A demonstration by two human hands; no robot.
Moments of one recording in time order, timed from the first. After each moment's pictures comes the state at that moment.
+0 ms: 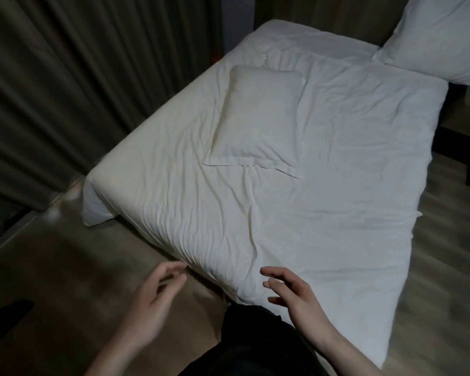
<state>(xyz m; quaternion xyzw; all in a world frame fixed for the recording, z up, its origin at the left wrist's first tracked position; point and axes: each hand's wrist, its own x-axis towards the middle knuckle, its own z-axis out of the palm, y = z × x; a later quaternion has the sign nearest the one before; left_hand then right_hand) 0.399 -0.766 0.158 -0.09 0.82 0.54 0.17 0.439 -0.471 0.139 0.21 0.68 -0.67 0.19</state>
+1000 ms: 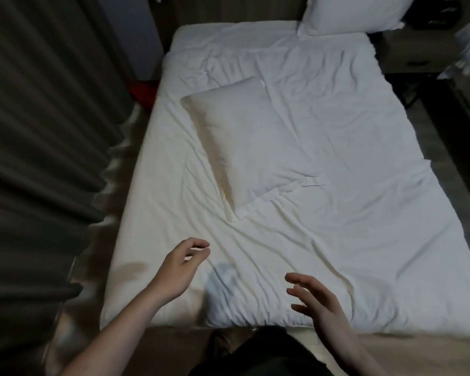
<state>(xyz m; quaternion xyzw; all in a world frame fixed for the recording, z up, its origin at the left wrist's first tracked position) -0.115 -0.937 0.130 0.15 0.82 0.41 0.38 0.148 -0.752 0.138 0.44 0.56 -0.70 -0.05</state>
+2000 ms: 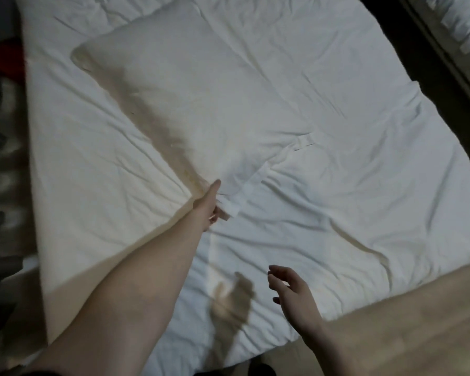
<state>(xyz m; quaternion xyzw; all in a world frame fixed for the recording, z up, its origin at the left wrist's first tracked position) -0.300 -0.695 -0.199 -0.12 0.72 0.37 0.57 -0.014 -0.770 -0.089 0.65 0.47 -0.60 -0.04</state>
